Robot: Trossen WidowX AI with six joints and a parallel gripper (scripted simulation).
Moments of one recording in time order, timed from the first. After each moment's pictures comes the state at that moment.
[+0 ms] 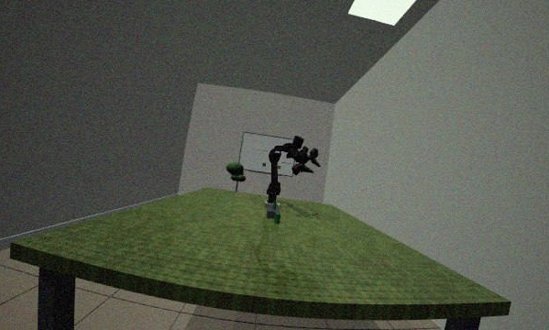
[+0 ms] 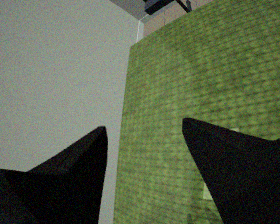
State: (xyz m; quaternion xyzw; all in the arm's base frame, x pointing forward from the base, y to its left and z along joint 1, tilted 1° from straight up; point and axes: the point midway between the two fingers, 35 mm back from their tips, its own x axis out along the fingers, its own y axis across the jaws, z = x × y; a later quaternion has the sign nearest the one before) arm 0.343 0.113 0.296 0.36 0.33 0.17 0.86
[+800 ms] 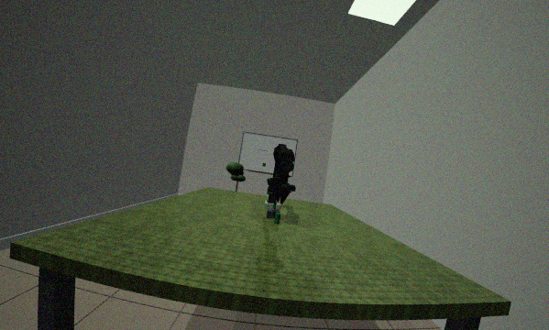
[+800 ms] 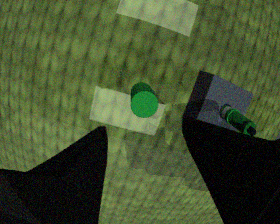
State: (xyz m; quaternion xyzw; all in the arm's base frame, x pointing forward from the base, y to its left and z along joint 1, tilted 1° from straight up) arm 0.359 -0.052 0.118 0.46 0.52 -0.45 0.56
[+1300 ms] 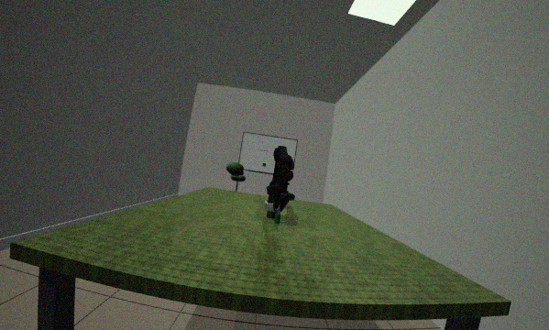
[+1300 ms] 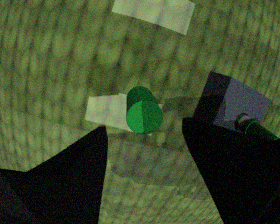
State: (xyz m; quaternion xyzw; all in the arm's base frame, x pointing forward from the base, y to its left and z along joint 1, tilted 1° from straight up) arm 0.359 -0.050 0.081 0.46 0.52 -0.45 0.55
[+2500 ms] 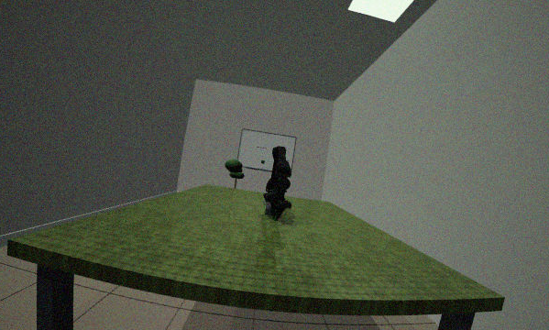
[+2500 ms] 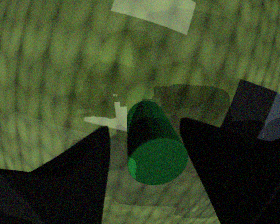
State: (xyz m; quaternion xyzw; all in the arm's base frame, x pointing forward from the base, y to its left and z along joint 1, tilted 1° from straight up) arm 0.360 -0.051 0.029 0.46 0.52 -0.46 0.55
